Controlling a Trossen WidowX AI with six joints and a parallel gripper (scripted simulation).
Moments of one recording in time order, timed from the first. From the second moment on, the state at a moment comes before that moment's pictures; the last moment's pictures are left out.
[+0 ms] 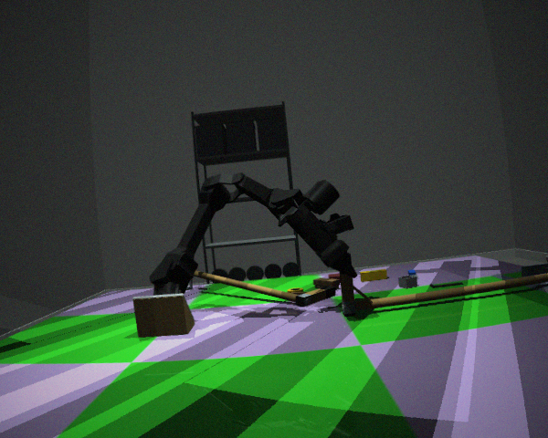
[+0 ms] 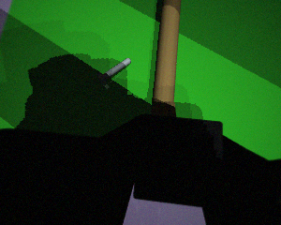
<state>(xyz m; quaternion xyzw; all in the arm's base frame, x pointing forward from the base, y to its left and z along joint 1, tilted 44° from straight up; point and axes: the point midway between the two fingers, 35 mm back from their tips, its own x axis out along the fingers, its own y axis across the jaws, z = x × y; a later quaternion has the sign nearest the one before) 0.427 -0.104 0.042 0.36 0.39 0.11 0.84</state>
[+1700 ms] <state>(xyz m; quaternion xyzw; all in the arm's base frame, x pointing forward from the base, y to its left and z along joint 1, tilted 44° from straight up) 0.503 -0.112 0.043 0.36 0.38 0.11 0.84</state>
